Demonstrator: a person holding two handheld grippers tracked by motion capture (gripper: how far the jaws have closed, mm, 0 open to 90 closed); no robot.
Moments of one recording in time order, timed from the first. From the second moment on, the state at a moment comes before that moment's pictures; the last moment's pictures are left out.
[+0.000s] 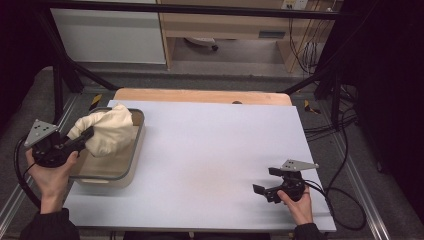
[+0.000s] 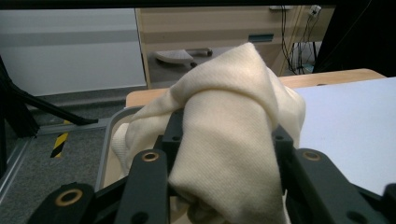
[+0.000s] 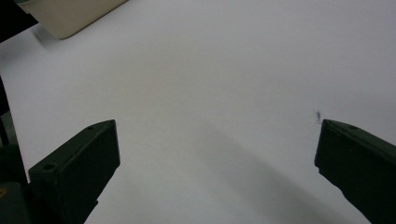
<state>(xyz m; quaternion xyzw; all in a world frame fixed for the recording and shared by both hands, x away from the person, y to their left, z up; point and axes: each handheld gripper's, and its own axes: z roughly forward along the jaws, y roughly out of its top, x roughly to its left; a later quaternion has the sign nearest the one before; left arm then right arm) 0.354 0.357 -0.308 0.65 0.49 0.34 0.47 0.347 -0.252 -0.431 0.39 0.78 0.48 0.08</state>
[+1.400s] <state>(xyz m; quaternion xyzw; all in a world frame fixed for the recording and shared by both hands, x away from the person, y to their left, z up) 0.341 0.349 -0.294 0.62 0.47 0.35 0.53 0.347 -0.252 -0.431 0.39 0.78 0.48 0.07</state>
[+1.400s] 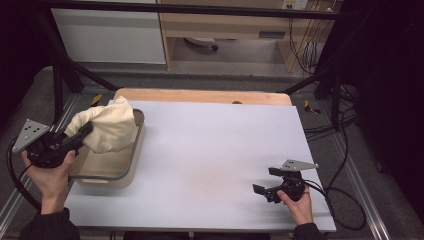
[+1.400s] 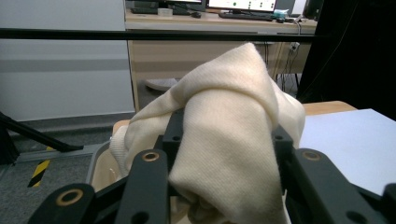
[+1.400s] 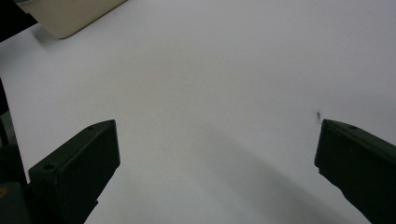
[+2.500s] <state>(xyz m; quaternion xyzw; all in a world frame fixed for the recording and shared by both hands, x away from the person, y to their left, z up) 0.341 0.337 -0.282 0.61 0.45 0.35 0.55 0.347 -0.252 -0.431 0.39 0.78 0.48 0.08</state>
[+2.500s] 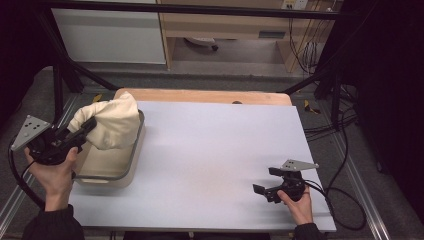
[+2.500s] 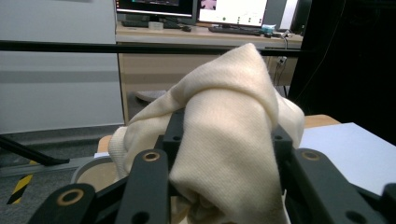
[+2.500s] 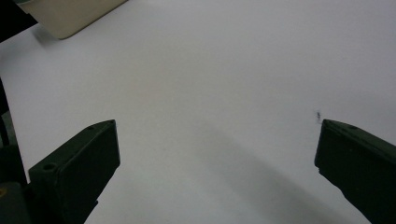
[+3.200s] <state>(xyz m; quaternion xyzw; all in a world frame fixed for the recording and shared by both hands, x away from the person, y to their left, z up) 0.345 0.316 -0.271 0.62 0.43 0.34 0.56 0.347 -0.252 -0.431 0.39 0.78 0.48 0.08</state>
